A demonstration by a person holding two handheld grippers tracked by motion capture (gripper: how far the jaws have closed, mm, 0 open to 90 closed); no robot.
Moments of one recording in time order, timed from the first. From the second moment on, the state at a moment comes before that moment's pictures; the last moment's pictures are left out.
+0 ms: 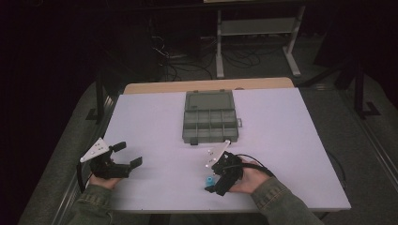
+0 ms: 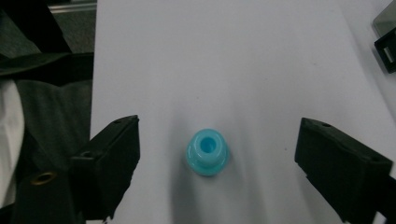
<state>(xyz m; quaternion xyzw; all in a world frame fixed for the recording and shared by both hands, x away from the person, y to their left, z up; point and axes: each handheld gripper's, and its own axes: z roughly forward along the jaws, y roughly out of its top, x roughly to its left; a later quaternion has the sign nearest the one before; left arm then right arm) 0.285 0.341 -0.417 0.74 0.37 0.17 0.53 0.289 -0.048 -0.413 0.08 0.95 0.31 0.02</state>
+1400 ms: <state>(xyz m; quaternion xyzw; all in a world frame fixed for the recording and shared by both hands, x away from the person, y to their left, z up) 0.285 0.341 -0.418 0.74 0.37 0.17 0.53 0.295 -0.049 -0.421 0.08 0.95 0.31 -0.02</state>
